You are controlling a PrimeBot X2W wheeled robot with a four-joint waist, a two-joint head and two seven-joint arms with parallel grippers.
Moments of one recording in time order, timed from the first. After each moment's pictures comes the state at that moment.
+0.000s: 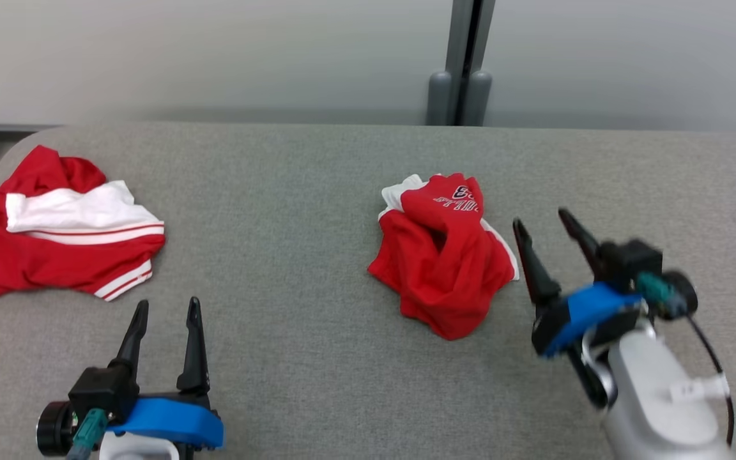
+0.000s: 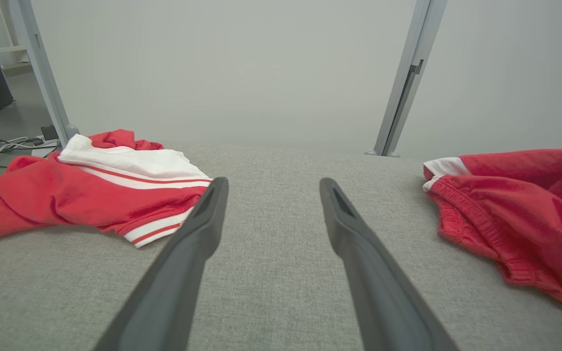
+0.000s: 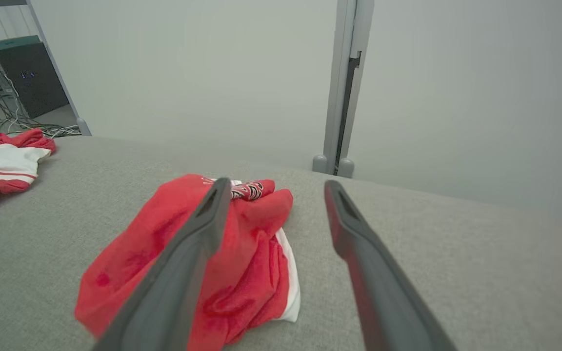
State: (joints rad) left arm -0.07 0.06 0.02 0.31 -0.13 -0.12 -0.26; right arm -0.41 -0.06 0.10 0.54 0.09 0.13 -0.22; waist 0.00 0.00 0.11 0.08
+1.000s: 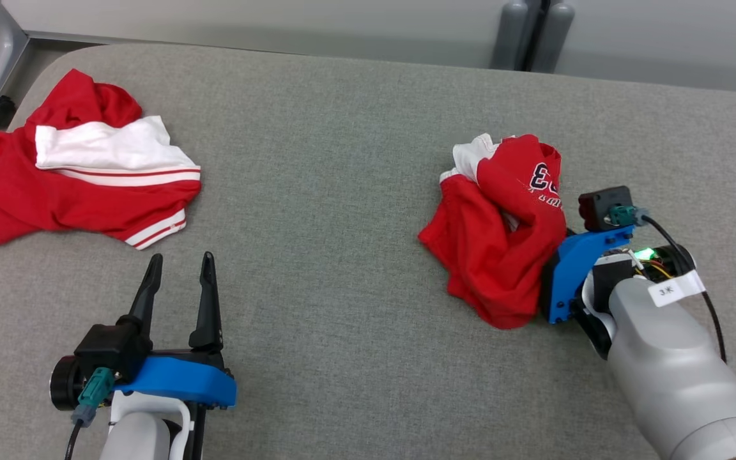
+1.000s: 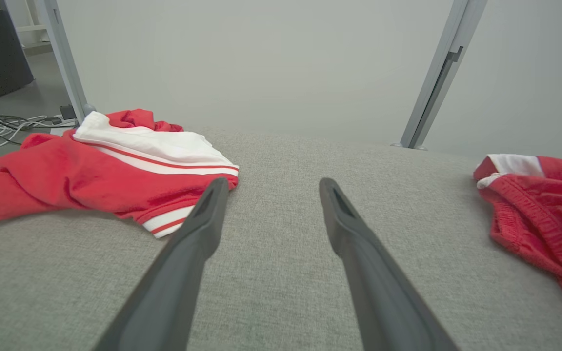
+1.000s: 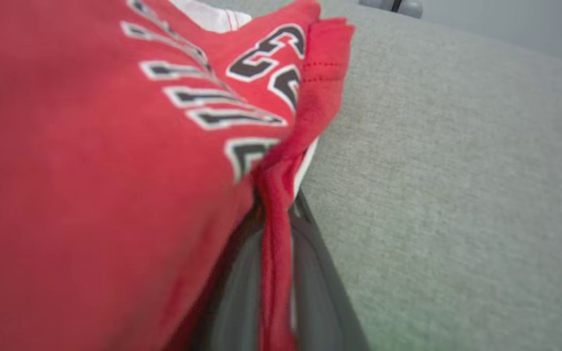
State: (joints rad) left arm -0.19 0.05 -0.03 0.33 -0.17 -0.13 -0.26; right arm -0.85 -0.09 0.19 1.25 0.13 0.13 -0.08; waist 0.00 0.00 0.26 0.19
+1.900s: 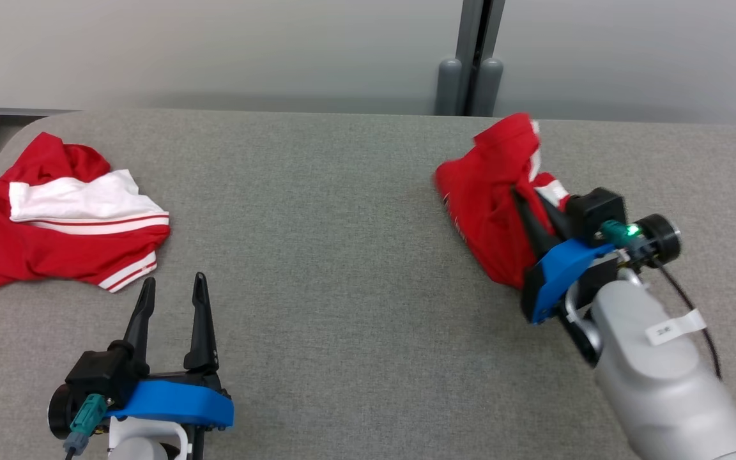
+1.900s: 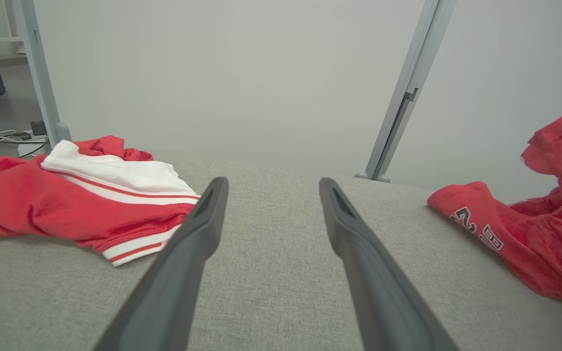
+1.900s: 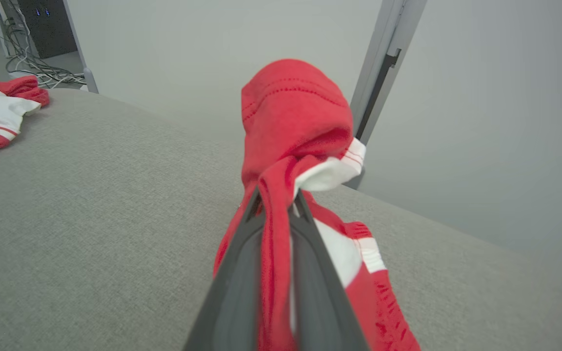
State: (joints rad) left arm -0.12 0.05 -0.03 0.28 -0.22 -0.11 -0.26; right arm -0.73 -0.16 0.32 0.90 0.15 0.13 -0.26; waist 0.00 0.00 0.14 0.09
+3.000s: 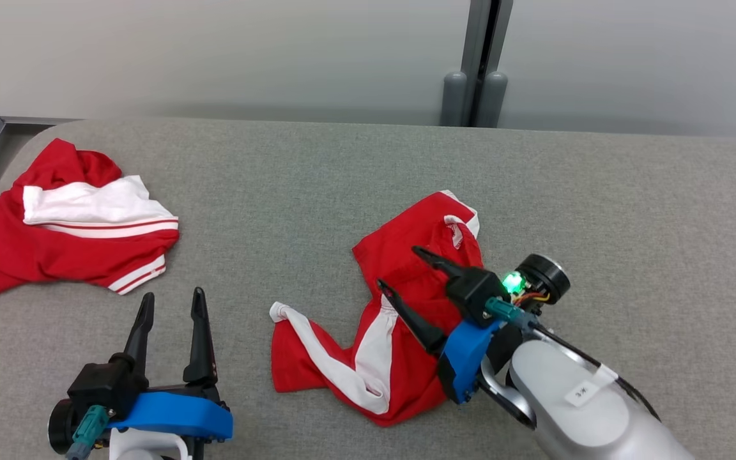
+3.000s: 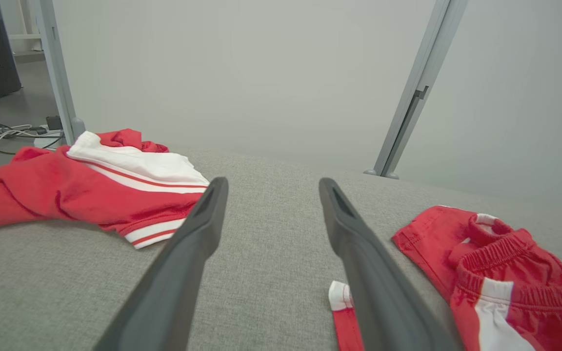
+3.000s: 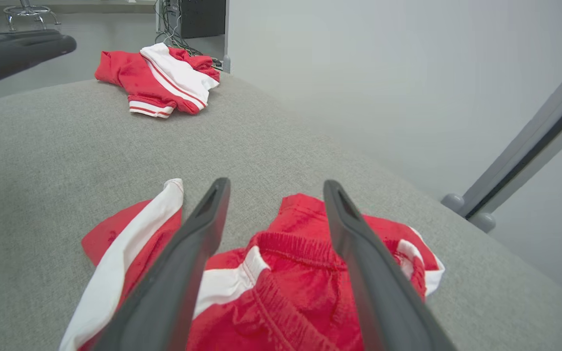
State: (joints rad) left arm -0.09 0.05 -0.02 0.29 -0.22 -0.10 -0.26; right arm -0.59 -0.12 0.69 0.64 0.19 0.13 -0.21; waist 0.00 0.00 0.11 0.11
